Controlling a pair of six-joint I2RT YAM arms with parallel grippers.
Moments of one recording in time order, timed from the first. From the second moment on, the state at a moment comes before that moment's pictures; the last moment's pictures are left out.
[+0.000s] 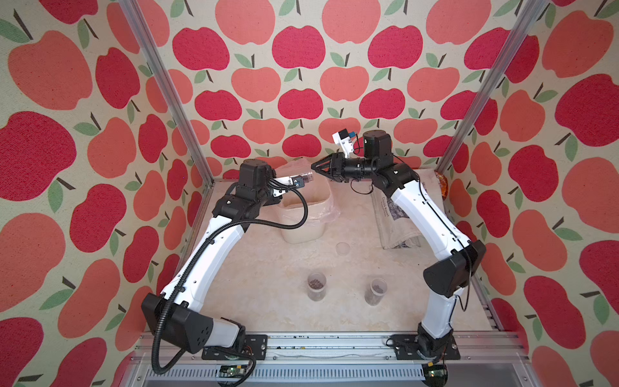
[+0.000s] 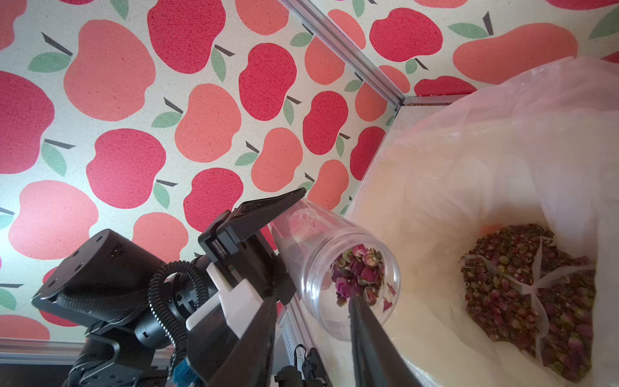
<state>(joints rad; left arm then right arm) -0.36 1.41 1.52 -0.56 -0.11 1.16 0.60 1.90 2.12 -0.55 -0.74 0.73</state>
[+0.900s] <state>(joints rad) -0.33 1.40 1.50 -0.58 -0.05 1.14 0.62 1.94 2.06 -0.35 -0.88 0.91</state>
